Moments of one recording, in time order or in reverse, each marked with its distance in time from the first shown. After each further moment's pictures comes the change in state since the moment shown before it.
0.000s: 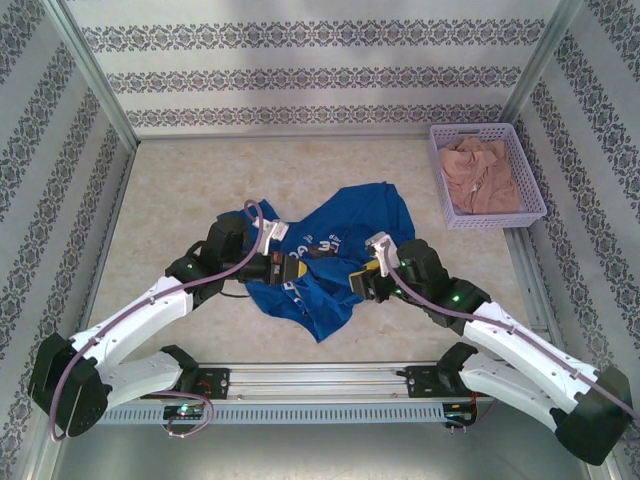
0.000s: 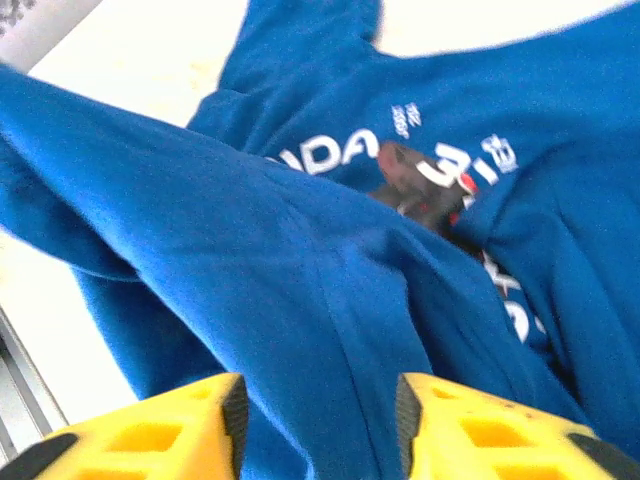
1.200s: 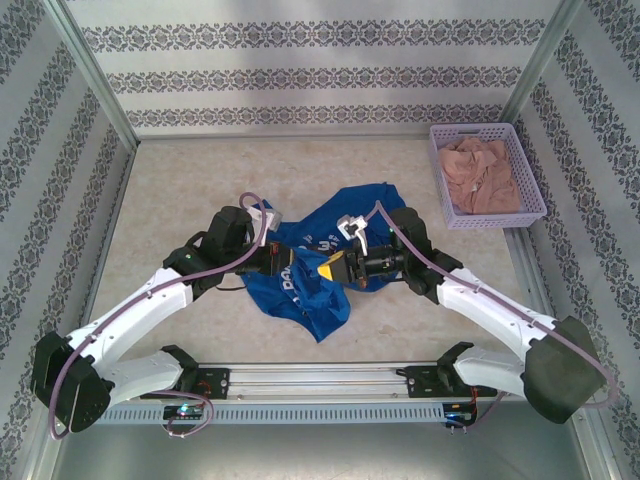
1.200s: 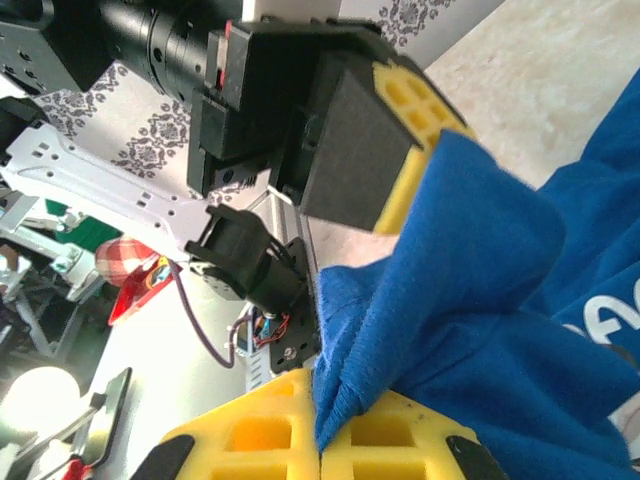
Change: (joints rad) left arm 0.002 0.025 0.113 -0.208 -0.333 0.122; right arm -0.125 0.317 0.088 0.412 -0.795 0.165
